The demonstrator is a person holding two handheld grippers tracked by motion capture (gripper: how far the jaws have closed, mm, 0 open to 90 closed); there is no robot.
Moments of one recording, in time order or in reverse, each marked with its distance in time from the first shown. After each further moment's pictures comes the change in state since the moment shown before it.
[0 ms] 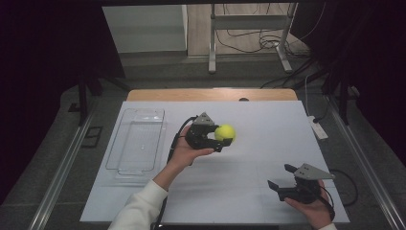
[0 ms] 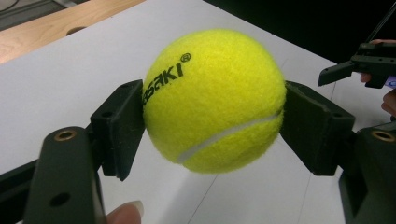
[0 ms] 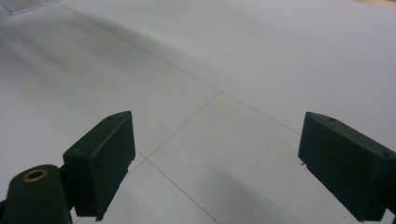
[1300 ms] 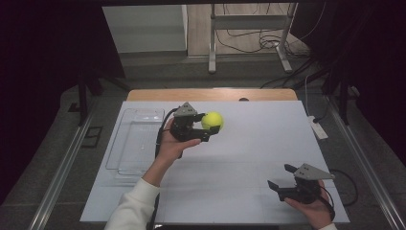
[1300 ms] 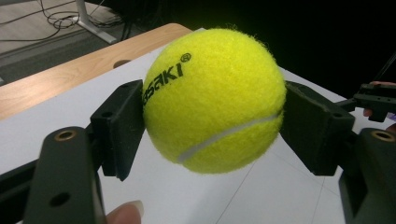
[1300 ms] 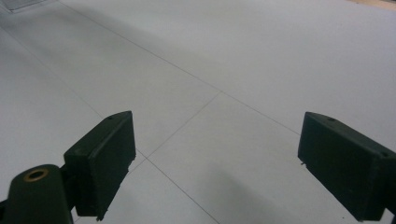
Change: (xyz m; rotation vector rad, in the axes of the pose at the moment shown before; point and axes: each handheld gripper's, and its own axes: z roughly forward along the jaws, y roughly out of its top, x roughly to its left) left arm 0.016 0.010 -0.046 -0.111 0.074 -0.022; right arm 0.000 0.000 0.000 0.005 0.001 -0.008
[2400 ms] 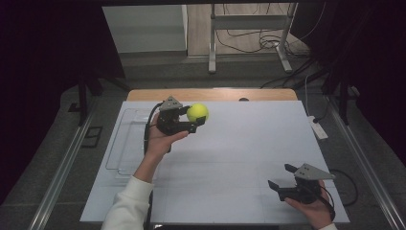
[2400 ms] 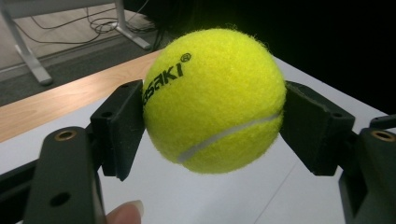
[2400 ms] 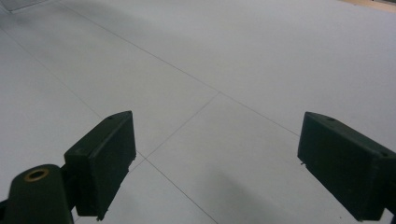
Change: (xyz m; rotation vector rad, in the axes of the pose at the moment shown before) left arm 0.027 0.001 -0.025 -0.032 0.126 -0.035; right arm 0.000 0.000 -0.001 -0.005 -0.004 0.000
